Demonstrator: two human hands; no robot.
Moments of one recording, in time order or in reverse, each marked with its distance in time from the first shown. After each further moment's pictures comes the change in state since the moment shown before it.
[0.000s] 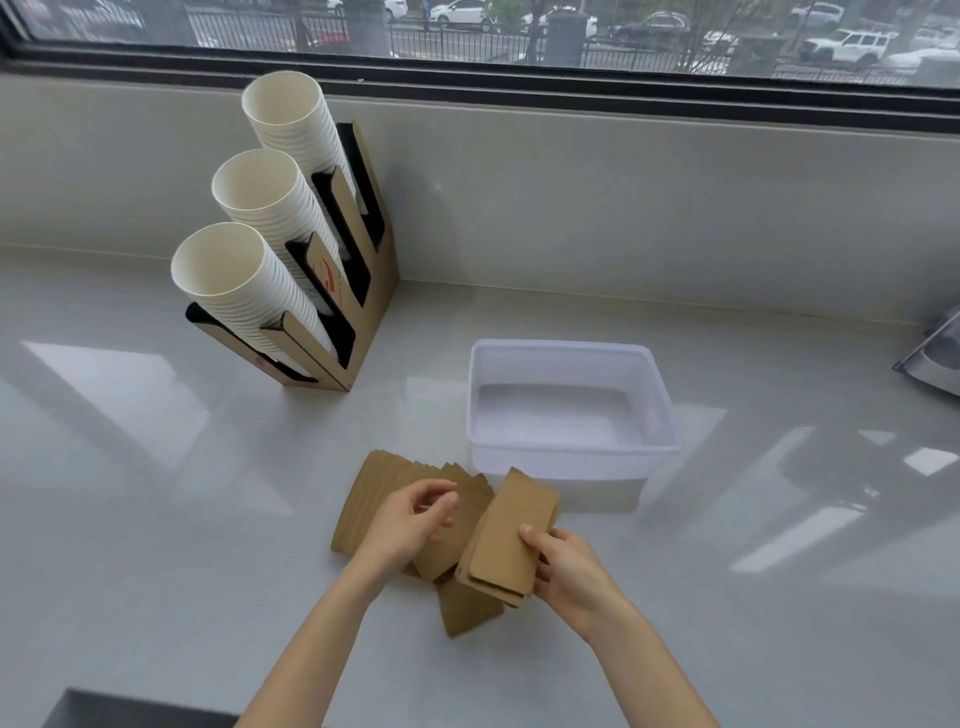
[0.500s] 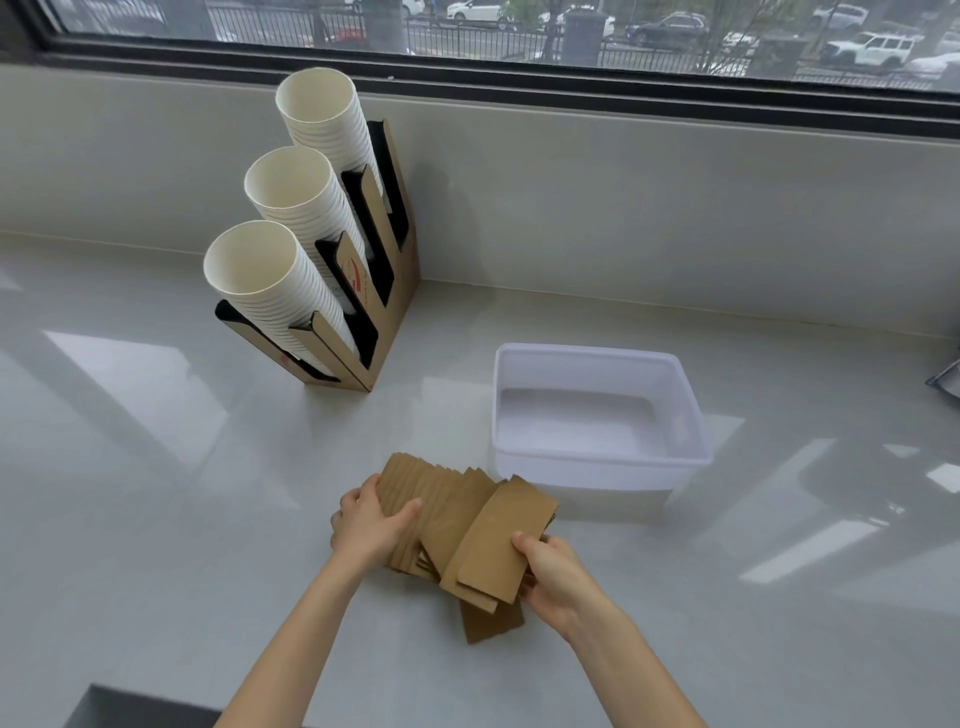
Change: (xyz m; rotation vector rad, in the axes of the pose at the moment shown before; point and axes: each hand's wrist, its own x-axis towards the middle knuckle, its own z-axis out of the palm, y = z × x) left_hand 0.021 -0.032 -0.044 0.369 0.246 -0.258; right_hand 0.019 0.007 0.040 0.007 0.099 0.085
